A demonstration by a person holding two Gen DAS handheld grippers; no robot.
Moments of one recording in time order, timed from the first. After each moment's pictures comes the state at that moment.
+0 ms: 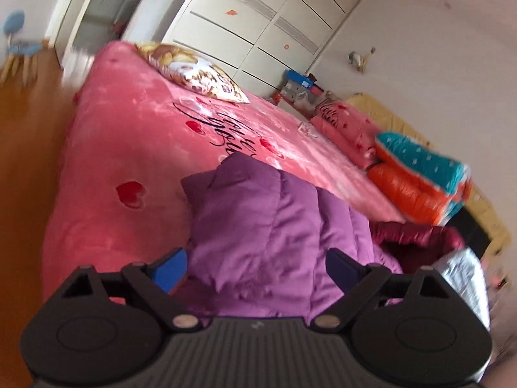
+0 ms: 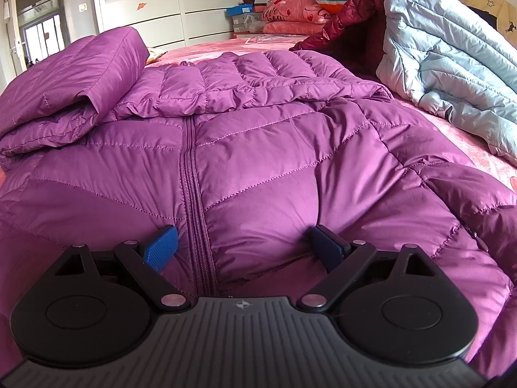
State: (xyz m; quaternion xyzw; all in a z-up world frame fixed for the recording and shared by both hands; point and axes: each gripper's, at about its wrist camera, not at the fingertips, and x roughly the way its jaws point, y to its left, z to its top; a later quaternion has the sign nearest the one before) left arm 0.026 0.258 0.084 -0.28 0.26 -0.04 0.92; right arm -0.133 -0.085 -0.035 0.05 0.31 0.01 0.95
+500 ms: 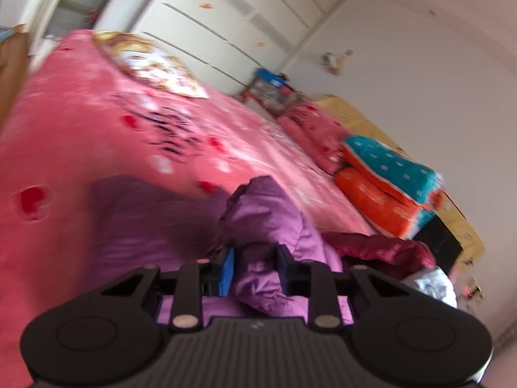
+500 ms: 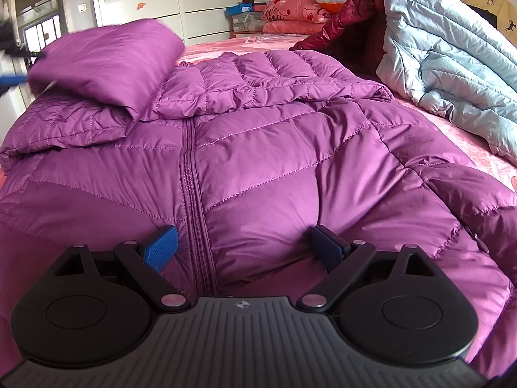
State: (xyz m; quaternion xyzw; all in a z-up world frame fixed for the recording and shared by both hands) left arm 0.097 0.185 0.106 -0.30 0.24 -0.10 0.92; right arm -0.131 -0.086 -0.035 0.05 0.31 0.01 0.95
